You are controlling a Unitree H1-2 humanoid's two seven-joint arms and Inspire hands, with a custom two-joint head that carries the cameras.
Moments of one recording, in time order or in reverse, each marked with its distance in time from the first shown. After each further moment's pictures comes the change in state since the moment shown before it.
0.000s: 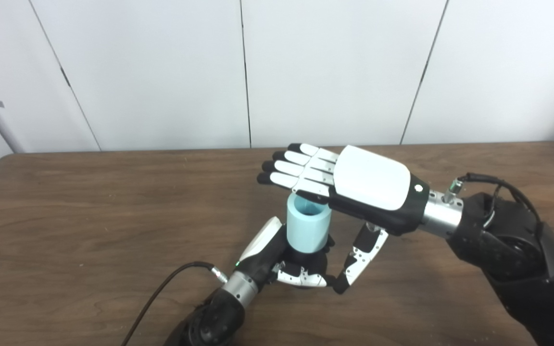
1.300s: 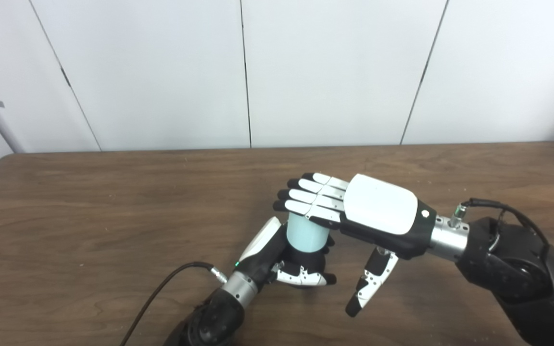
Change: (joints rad) left arm 0.002 -0.002 0.005 0.001 -0.028 0.000 -0.002; right arm 0.092 -0.031 0.003 0.021 -0.028 -0.028 -0.002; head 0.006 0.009
